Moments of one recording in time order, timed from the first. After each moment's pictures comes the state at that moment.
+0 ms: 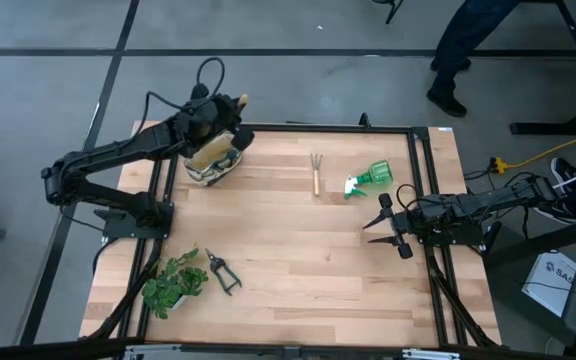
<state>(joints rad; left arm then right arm) 0.42 1.17 1.12 -0.26 -0.60 0.17 0.23 0.30 0.01 0.05 -0.08 -0.14</state>
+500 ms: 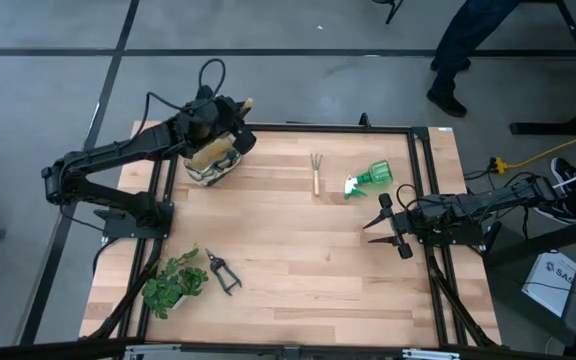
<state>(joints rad) 0.40 1.17 1.12 -0.26 -0.52 0.14 0.23 0.30 0.01 0.05 -0.08 -0.14</state>
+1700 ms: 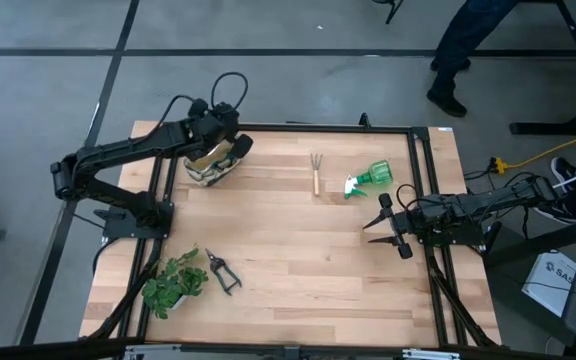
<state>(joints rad) 0.44 1.26 1.12 -0.60 -0.69 -0.13 0.23 0.29 0.01 0.05 -0.08 -0.14</state>
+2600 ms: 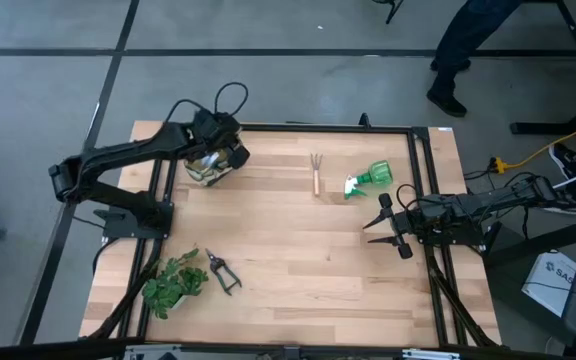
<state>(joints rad) 0.51 1.25 0.96 -0.52 -0.46 -0.07 0.23 0.30 0.01 0.05 -0.08 -0.14</state>
